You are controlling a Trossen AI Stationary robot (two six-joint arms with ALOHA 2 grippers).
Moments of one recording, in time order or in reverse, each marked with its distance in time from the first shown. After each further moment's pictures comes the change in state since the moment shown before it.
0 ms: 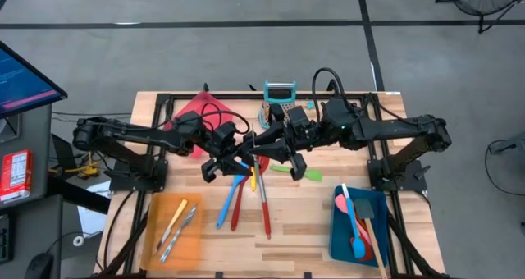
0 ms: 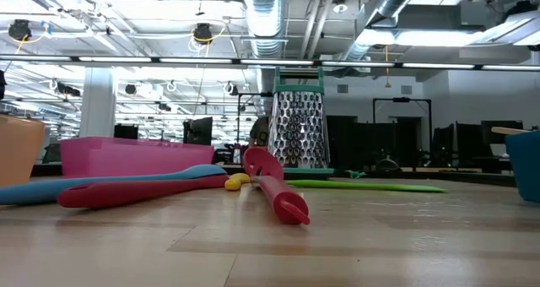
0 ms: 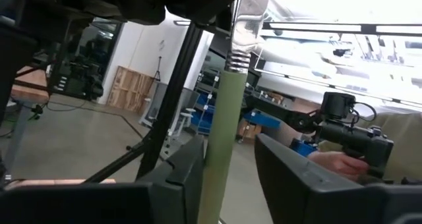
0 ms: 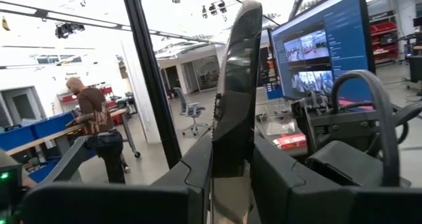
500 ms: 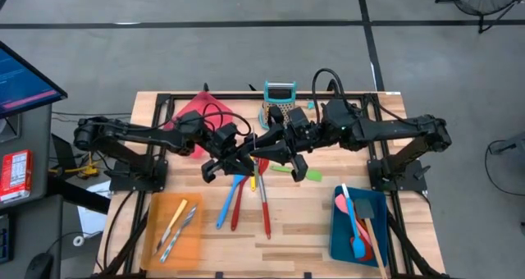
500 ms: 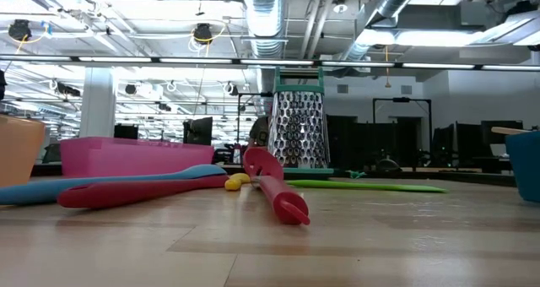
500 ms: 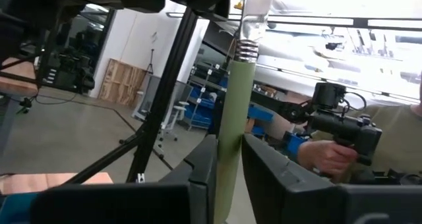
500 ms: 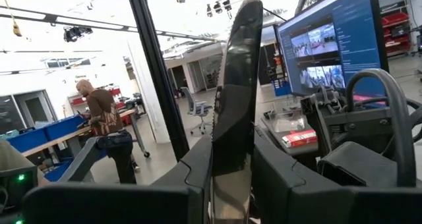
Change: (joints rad) left arm 0.008 0.011 0.000 0.000 0.053 -0.006; right arm 0.001 0.000 -0.001 0.001 -0.008 0.035
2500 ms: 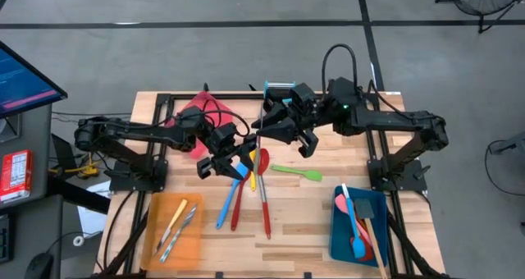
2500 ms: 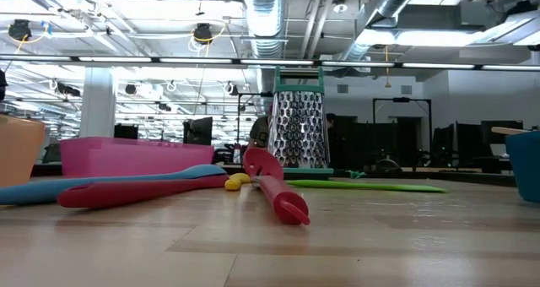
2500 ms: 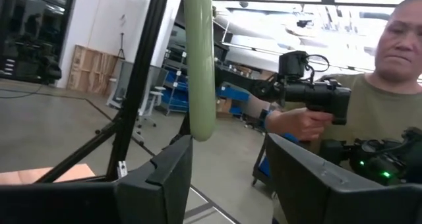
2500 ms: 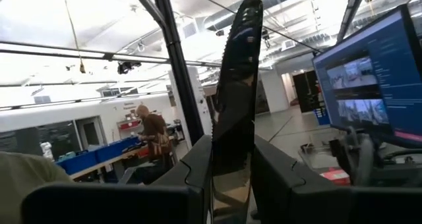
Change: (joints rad) left arm 0.067 0.009 -0.001 0.020 0.189 0.005; right arm -0.147 0.015 0.000 0.213 -0.266 0.148
